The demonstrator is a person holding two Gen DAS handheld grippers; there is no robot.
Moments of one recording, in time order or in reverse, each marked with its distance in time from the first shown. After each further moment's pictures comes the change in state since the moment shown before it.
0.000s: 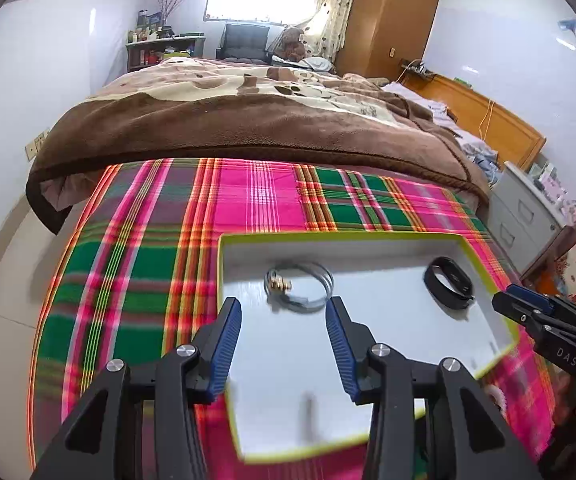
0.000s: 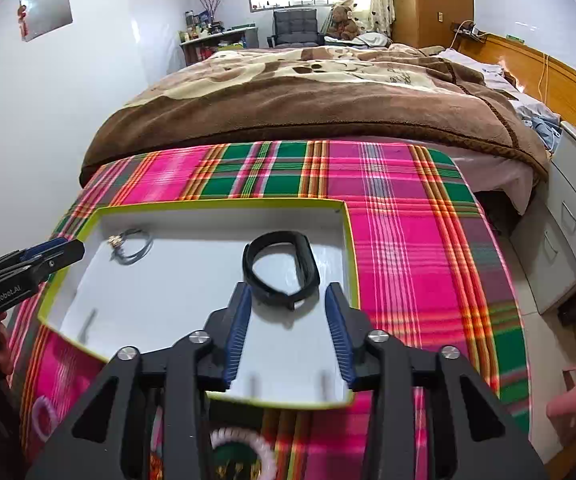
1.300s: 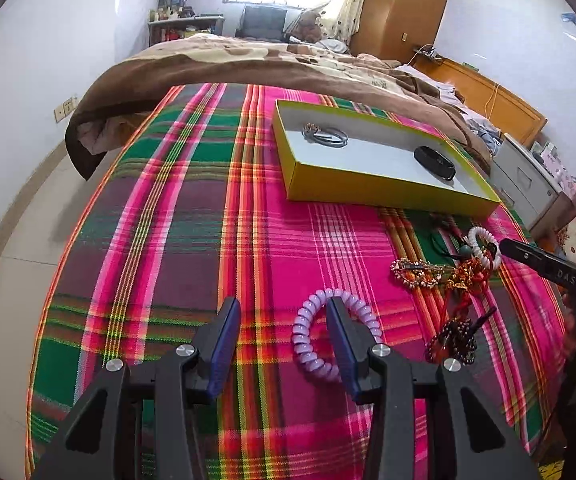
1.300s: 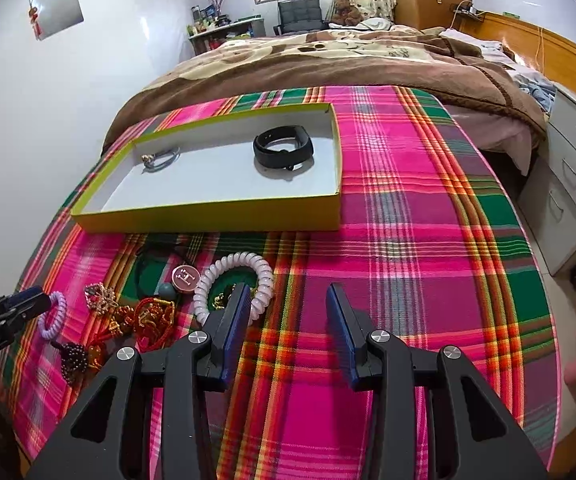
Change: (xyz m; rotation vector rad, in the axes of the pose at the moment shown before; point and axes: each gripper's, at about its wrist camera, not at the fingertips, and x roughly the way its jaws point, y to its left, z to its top) left arm -0.087 0.021 -0.147 -0.020 0.063 0.056; right arm -0.035 -0.011 -0.096 0.026 0.045 0.066
